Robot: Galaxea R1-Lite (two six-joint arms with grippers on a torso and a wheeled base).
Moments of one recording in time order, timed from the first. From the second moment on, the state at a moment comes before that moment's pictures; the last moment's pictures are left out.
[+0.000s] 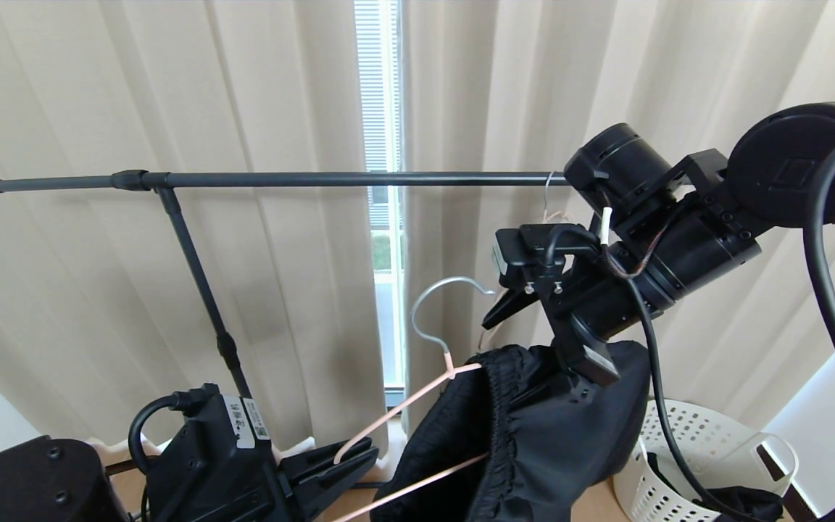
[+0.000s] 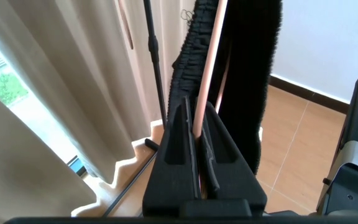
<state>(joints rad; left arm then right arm) -0.78 1.61 -0.08 -1.40 -0.14 0.10 0.58 1.91 -1.73 0.88 0.47 -0.85</state>
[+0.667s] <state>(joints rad) -0.78 1.61 -0.08 -1.40 -0.14 0.10 0.59 1.87 -1.66 0.88 0.48 -0.85</state>
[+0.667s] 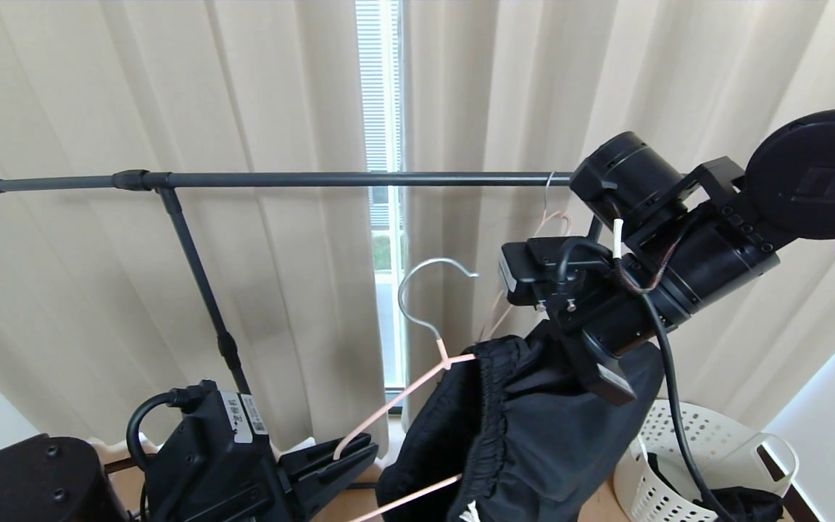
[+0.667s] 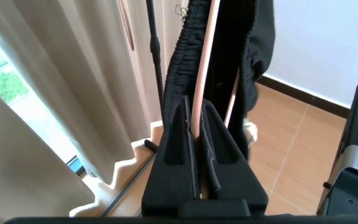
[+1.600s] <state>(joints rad) -0.65 1.63 -0.08 -1.41 -0.17 0.09 0.59 1.78 -1.55 0.80 0.47 -0.82</state>
